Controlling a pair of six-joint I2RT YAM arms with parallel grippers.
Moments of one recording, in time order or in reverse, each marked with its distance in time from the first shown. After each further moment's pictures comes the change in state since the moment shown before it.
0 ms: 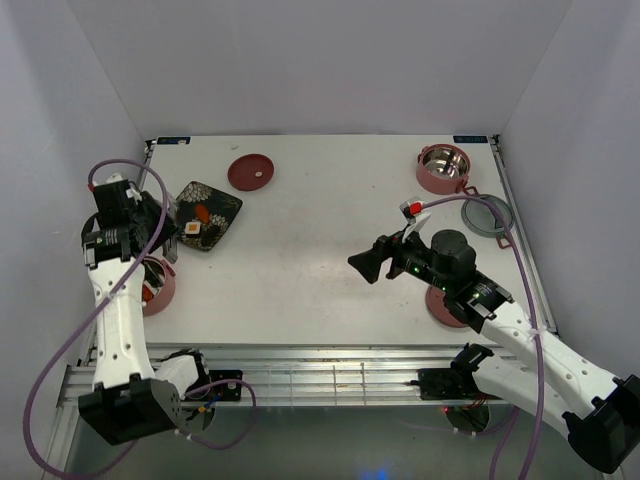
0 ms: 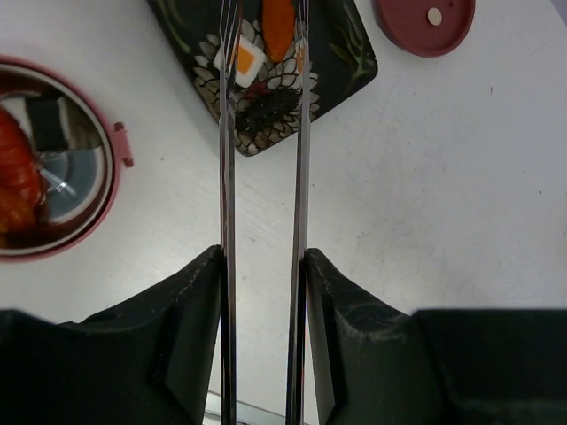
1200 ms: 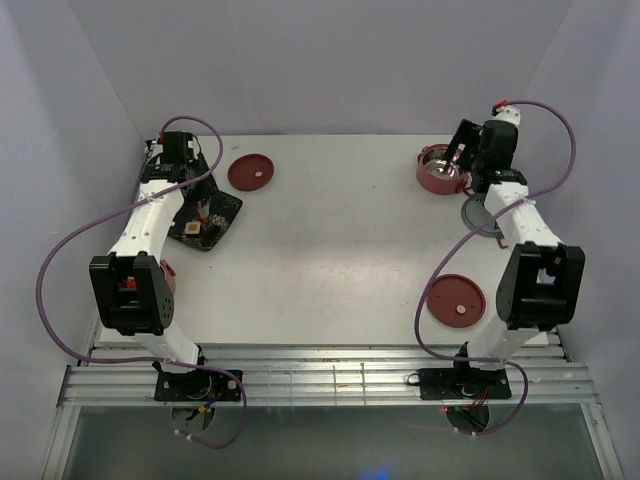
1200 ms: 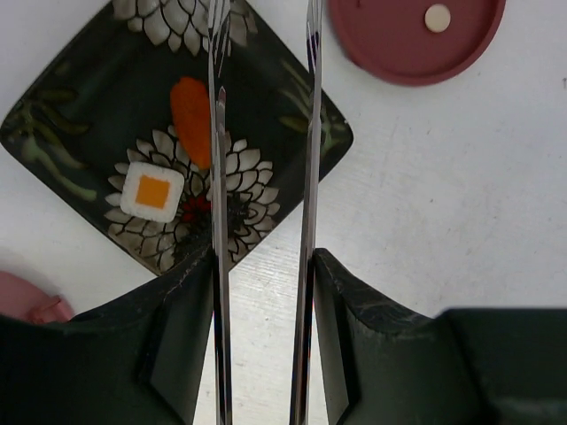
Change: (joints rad) left arm -0.264 0.631 0.263 0.240 -0.162 0.132; right arm -0.669 0.803 0.700 -0.054 0.347 -0.097
